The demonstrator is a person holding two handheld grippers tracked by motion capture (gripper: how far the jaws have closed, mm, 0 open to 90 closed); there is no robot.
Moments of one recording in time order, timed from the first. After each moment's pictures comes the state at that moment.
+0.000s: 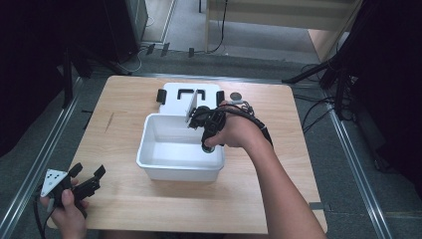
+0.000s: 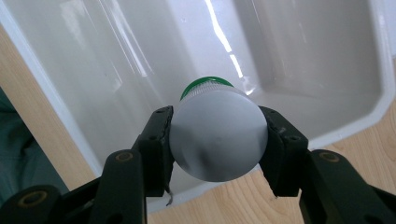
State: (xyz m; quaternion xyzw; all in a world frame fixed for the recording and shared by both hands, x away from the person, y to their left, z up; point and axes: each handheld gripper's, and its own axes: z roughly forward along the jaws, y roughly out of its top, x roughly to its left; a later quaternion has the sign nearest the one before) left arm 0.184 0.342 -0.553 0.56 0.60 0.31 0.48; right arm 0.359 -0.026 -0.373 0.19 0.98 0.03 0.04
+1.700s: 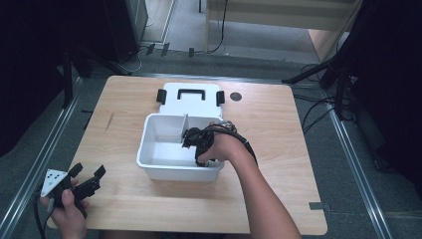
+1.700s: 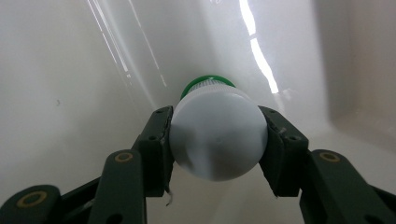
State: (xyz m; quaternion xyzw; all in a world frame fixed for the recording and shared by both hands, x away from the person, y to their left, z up) left arm 0.183 0.342 -0.553 0.56 0.60 0.31 0.48; right arm 0.365 -0.005 -0.466 0.16 0.99 0.00 0.00
